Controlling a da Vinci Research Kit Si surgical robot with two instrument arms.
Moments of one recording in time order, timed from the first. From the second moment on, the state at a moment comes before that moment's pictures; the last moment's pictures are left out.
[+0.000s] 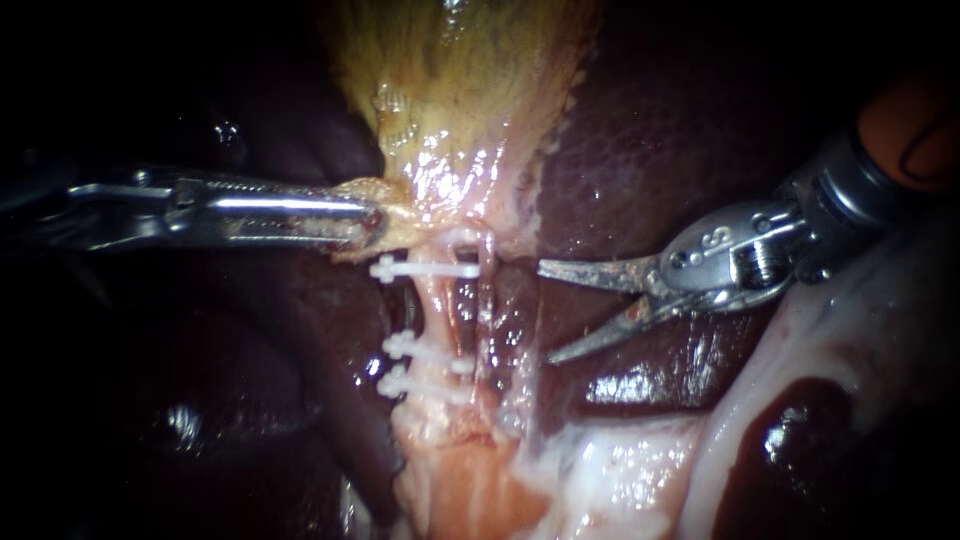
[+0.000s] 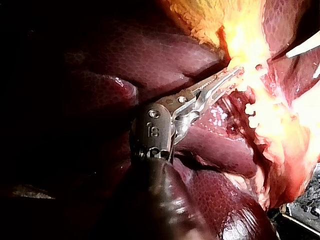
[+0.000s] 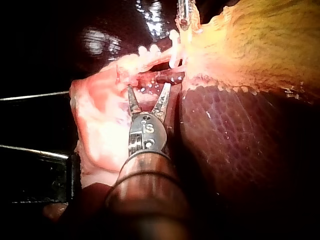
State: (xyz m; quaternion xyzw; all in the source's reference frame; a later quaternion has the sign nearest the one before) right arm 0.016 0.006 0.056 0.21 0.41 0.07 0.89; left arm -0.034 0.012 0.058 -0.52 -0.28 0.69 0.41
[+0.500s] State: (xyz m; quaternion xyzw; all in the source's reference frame) right arm 0.016 0.006 0.056 0.21 0.41 0.07 0.89; left arm -0.028 0.016 0.049 -0.57 -0.25 0.67 0.41
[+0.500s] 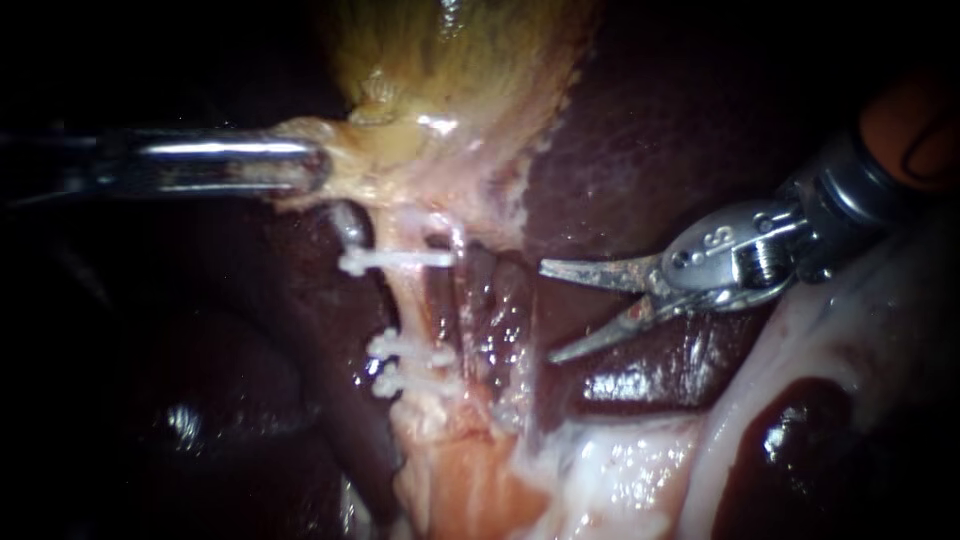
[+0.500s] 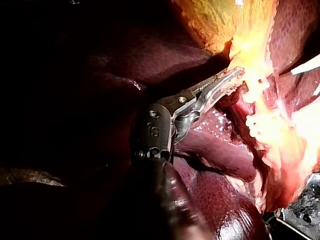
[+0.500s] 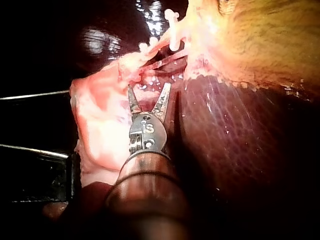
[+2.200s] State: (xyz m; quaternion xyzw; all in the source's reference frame) right arm 0.025 0.005 0.062 0.32 0.44 0.12 0.83; left arm -0.028 0.016 0.049 -0.57 -0.24 0.66 0.41
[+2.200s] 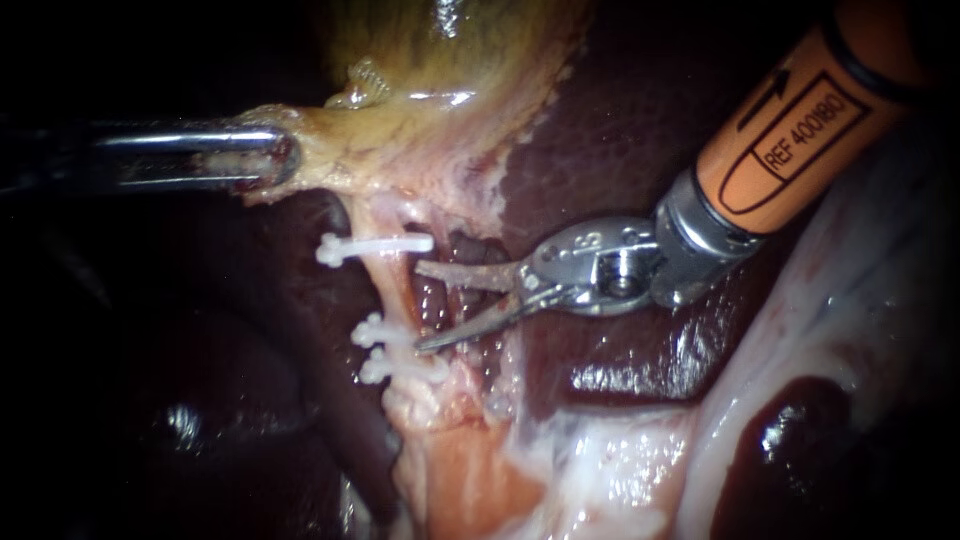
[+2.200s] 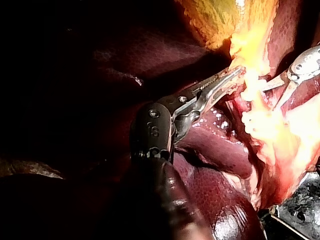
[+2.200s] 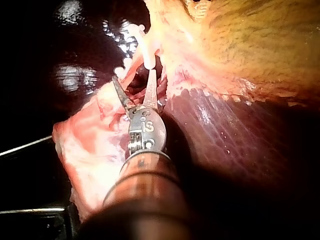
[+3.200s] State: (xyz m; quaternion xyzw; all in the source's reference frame) right arm 0.032 0.004 0.059 0.40 0.50 0.12 0.75; left arm -0.028 0.015 0.049 -0.57 -0.24 0.66 0.41
